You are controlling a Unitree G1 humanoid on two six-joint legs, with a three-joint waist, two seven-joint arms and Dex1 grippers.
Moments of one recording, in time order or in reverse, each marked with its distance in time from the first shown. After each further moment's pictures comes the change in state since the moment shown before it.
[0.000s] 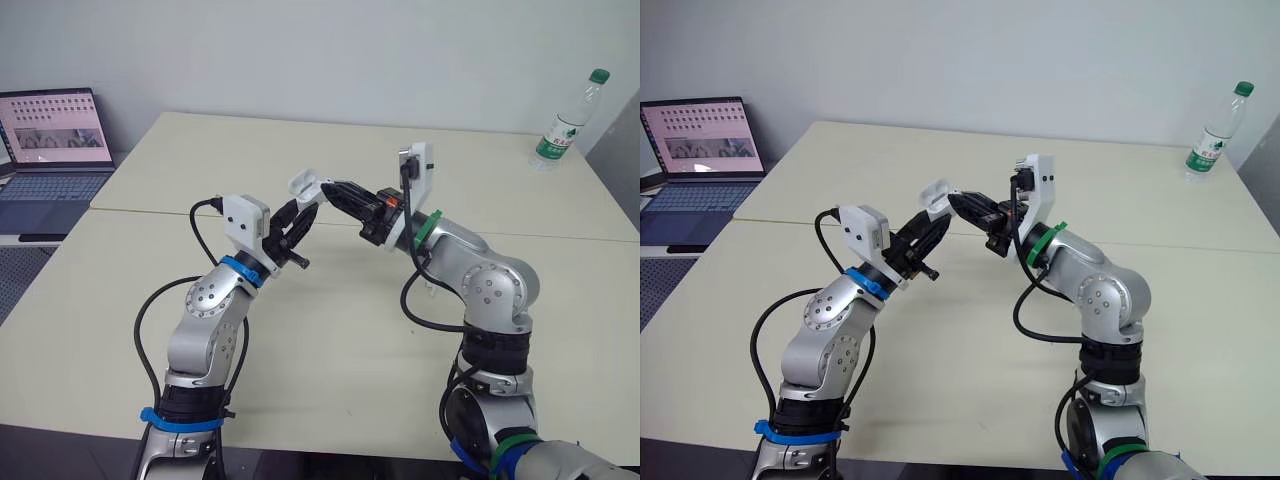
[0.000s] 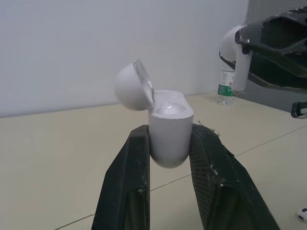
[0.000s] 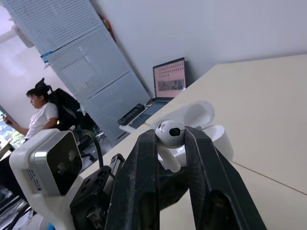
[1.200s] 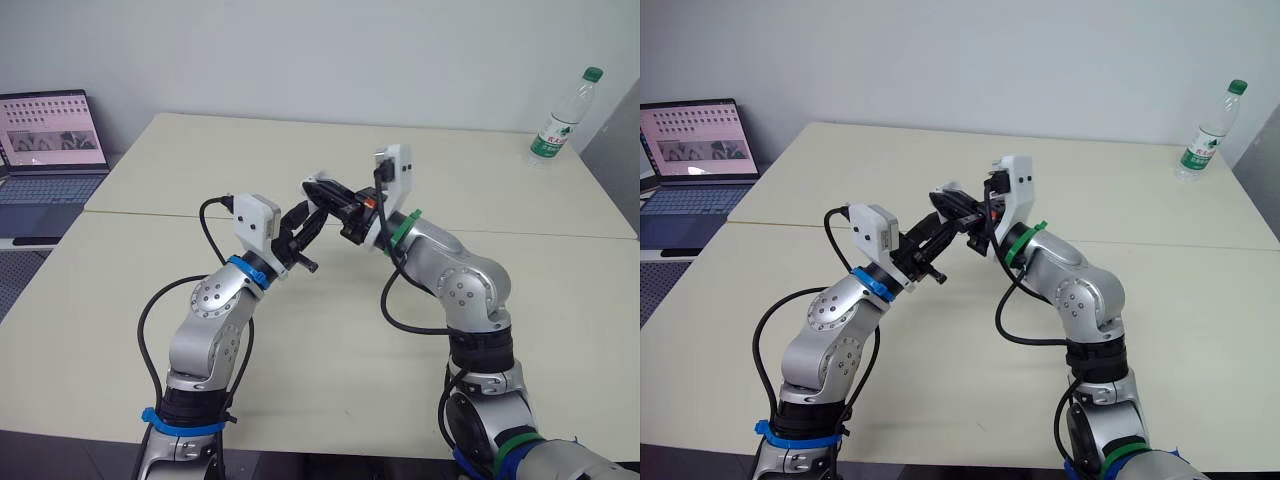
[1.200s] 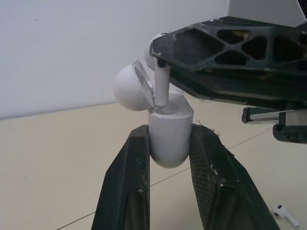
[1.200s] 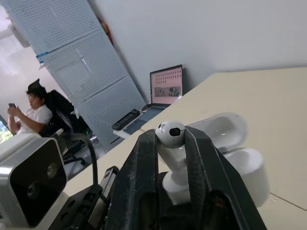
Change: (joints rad) left arm 0.002 0.000 -0.031 -0.075 -0.003 0.064 0.001; right arm -0.001 -0.022 0.090 0.082 0.044 -0.147 -0.045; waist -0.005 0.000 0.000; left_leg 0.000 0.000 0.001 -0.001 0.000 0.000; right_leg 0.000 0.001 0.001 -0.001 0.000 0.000
